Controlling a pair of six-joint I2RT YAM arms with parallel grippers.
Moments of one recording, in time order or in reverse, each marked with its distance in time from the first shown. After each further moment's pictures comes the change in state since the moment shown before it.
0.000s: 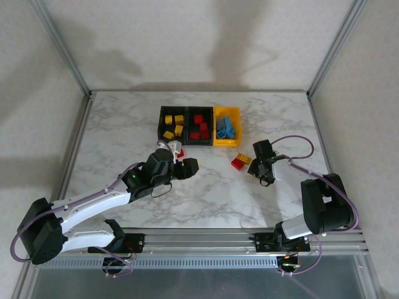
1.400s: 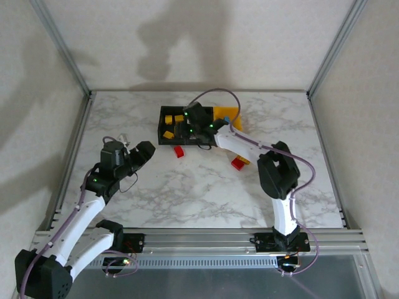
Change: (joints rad) left arm 0.563 -0.299 -0.092 -0.158 0.212 -0.132; right arm 0.462 0.567 0.978 0.049 -0.158 -0.141
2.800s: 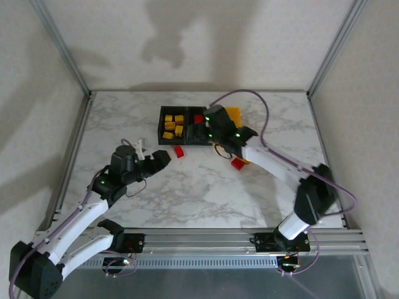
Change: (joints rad) left arm -0.218 0.029 -0.021 0.060 0.089 0.046; right arm -0.016 -0.466 -0.360 -0.035 0.093 -0.005
